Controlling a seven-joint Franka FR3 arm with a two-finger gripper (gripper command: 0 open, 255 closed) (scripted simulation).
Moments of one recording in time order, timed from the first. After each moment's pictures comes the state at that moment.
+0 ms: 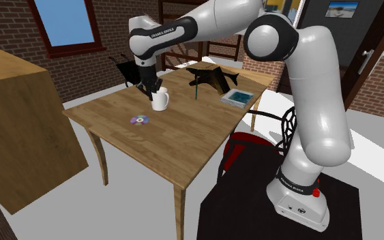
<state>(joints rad) 0.21 0.47 -0.07 -1.43 -0.03 1.86 0.31</state>
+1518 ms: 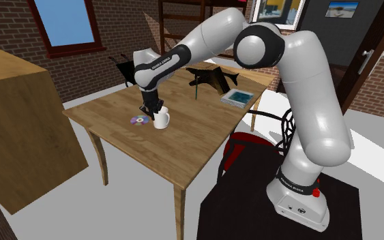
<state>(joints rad) 0.21 0.57 -0.07 -1.58 -0.03 2.10 0.32</state>
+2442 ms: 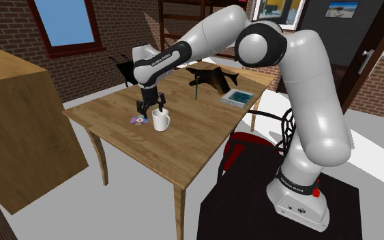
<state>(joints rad) 0.21 0.55 -0.07 -1.56 -0.03 2.07 0.32</state>
